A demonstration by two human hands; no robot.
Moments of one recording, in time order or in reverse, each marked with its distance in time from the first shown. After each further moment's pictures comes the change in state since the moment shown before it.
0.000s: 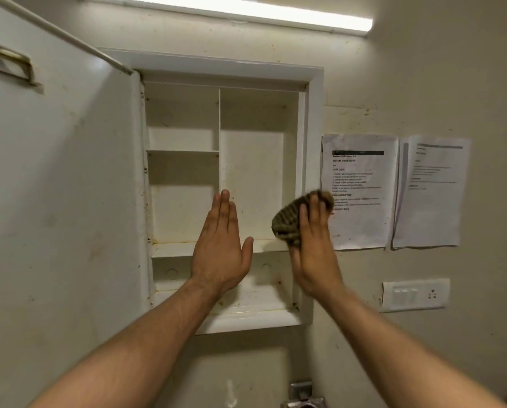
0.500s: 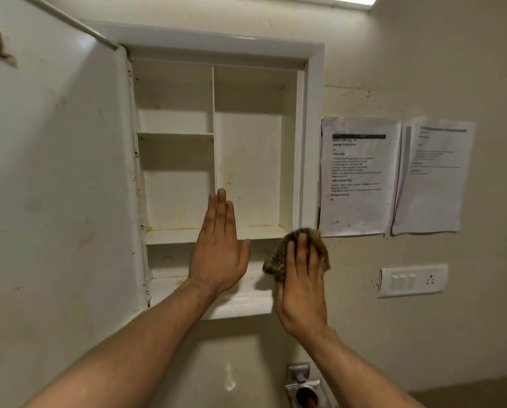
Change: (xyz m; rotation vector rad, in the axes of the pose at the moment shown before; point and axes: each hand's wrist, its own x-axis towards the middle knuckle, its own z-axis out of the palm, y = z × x) left_hand -0.022 -0.003 0.027 -0.006 -0.003 0.039; right_hand -0.087 -0.015 0.048 -0.159 -0.065 0.126
